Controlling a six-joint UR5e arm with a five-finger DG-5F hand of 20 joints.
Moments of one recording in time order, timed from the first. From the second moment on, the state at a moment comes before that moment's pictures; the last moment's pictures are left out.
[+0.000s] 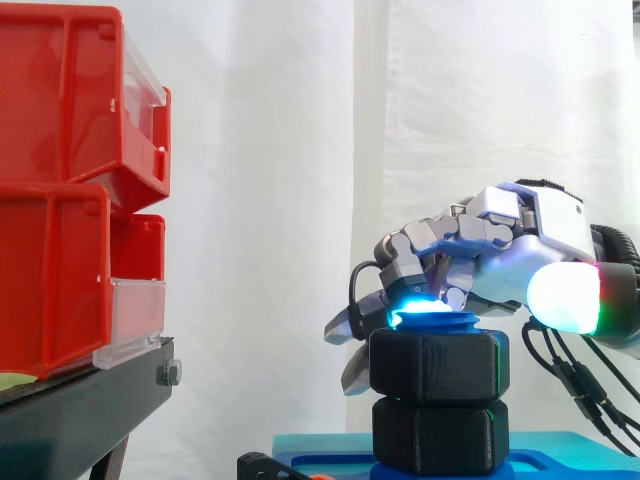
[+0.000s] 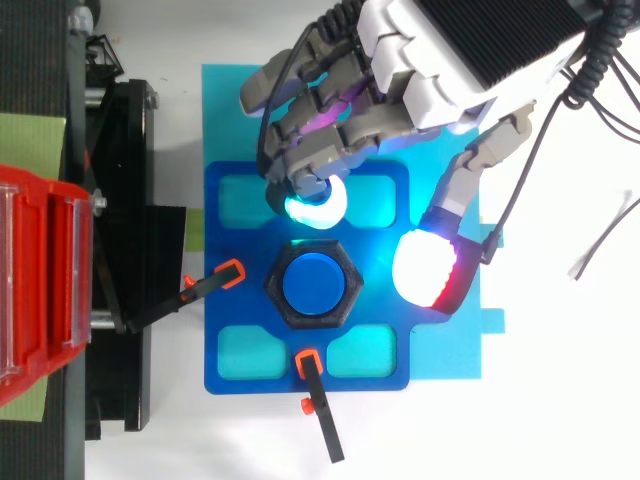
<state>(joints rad) -0.15 -2.42 -1.11 -2.38 -2.32 -1.01</state>
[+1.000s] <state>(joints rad) -0.15 -2.42 -1.08 -2.37 -2.35 -1.01</state>
